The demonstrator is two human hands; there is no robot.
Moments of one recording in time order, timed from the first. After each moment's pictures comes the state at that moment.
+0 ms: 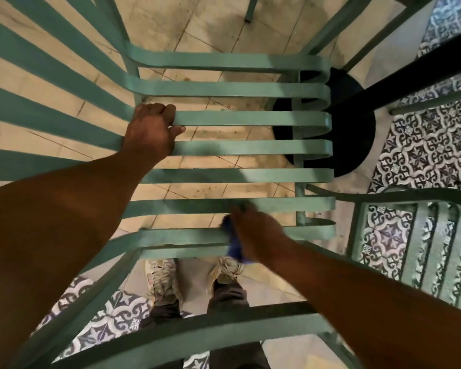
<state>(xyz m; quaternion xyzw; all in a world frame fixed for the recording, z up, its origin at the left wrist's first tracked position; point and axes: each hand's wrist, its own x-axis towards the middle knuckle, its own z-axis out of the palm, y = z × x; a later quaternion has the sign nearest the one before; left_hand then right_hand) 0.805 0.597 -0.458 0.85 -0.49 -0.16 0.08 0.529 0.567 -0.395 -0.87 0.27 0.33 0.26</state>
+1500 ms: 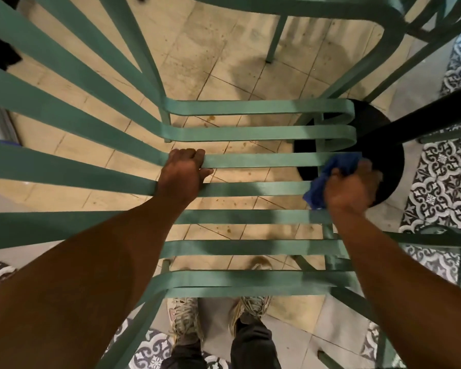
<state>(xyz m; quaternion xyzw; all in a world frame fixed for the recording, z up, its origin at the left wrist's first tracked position) 0.807 0.596 -0.454 0.85 -0.49 -0.16 0.08 0.572 0.429 -0.412 -0.68 0.72 -0.07 0.15</state>
